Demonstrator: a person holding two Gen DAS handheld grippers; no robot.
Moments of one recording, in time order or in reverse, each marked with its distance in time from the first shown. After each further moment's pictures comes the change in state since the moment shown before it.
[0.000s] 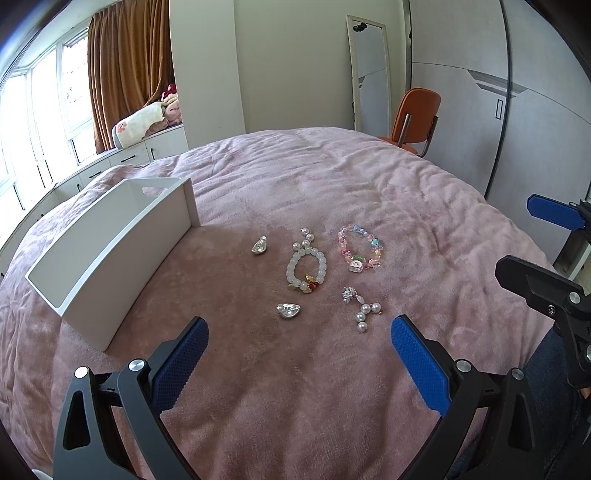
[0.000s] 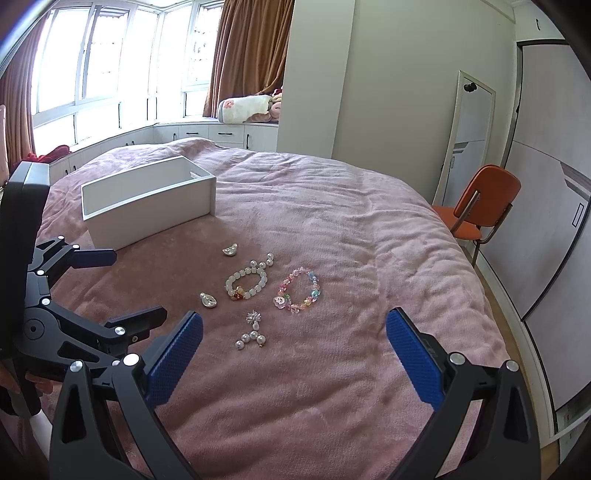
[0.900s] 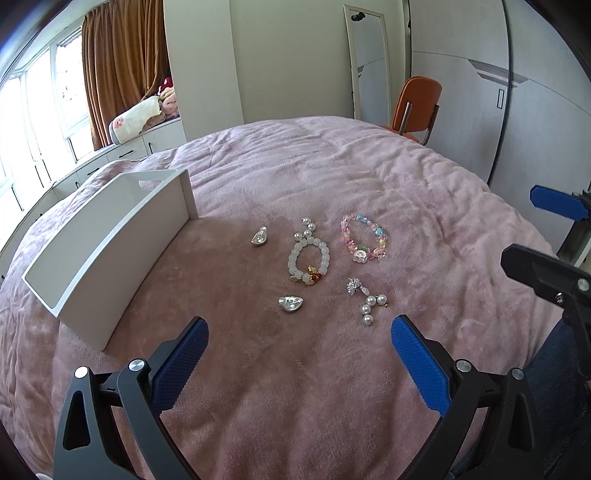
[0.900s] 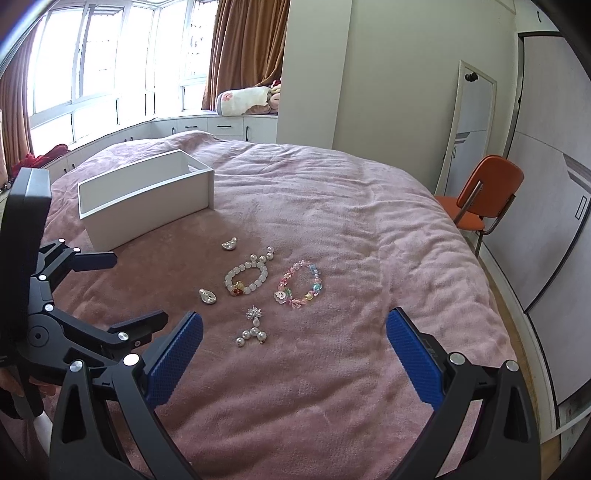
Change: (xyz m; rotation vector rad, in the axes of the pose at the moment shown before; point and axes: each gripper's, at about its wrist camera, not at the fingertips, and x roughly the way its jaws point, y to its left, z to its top) left arm 0.017 0.003 0.002 0.018 0.051 0.003; right arm 0.014 -0.004 0.005 0.013 0.088 0.019
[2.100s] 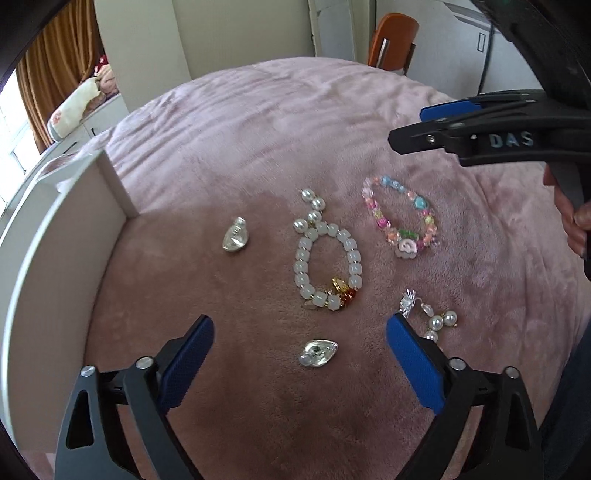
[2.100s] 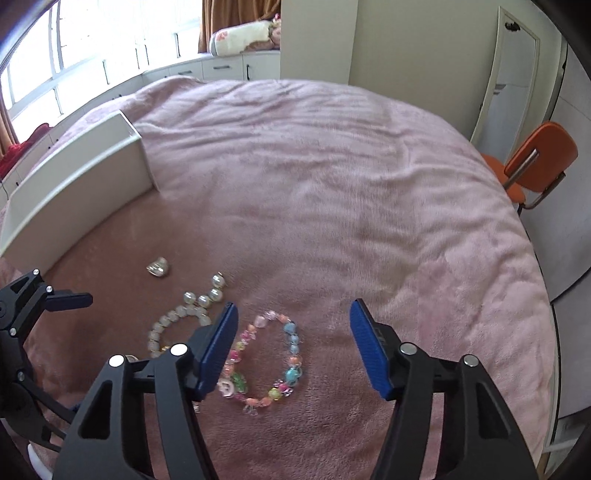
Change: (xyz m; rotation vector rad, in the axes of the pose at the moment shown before) left arm 0.136 0.024 0.045 0.164 0.225 -0.137; right arm 0.207 -0.051 0.080 0.002 0.250 0.056
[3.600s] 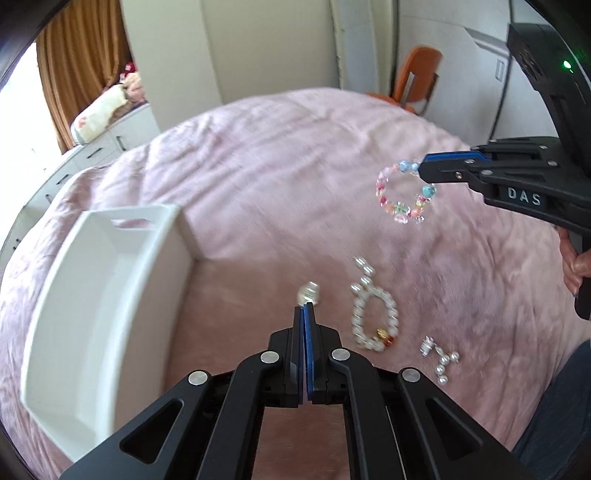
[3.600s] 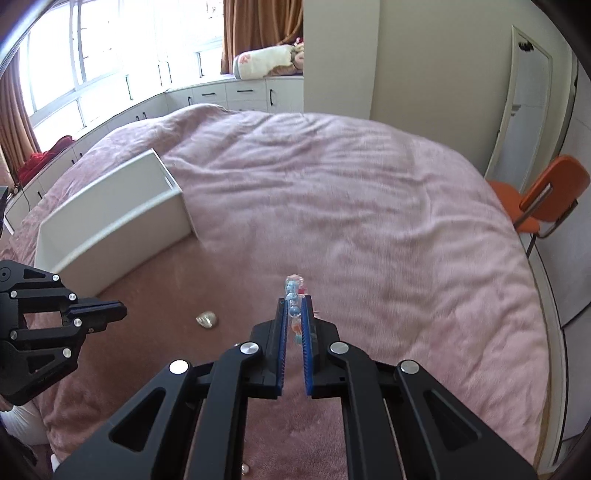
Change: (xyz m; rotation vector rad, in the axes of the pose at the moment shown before) left arm -0.077 0.061 0.047 -0.070 -0.075 0.076; right arm -0.050 0.030 0.056 -0.049 -0.104 0.077
